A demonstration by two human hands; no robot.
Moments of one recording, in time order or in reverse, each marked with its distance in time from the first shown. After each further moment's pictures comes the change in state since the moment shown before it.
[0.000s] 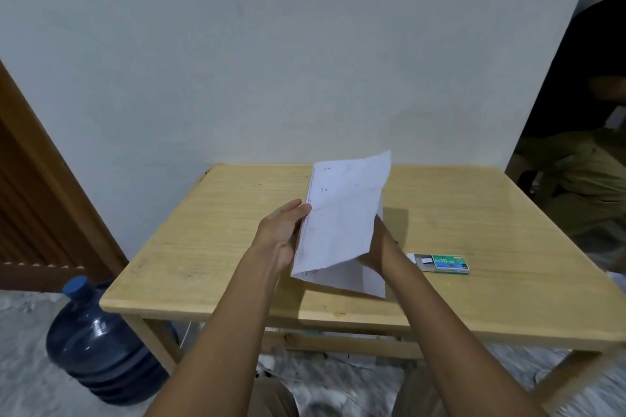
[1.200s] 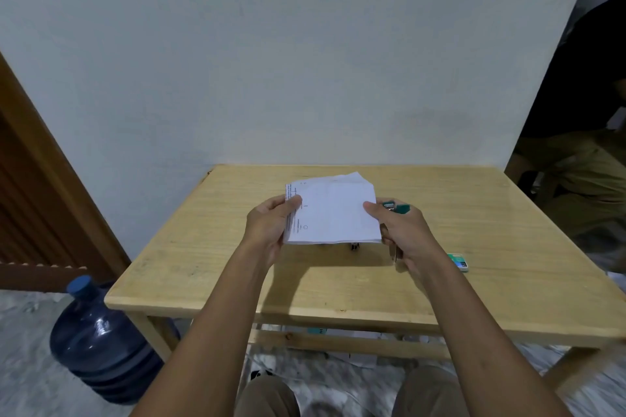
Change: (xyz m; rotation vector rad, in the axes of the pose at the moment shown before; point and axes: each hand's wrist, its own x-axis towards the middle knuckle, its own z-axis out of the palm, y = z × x) left_hand -0.005 0.012 -0.012 0.117 0.034 0.158; right_hand -0.014 0.007 -0.040 0.360 0.262 0.172
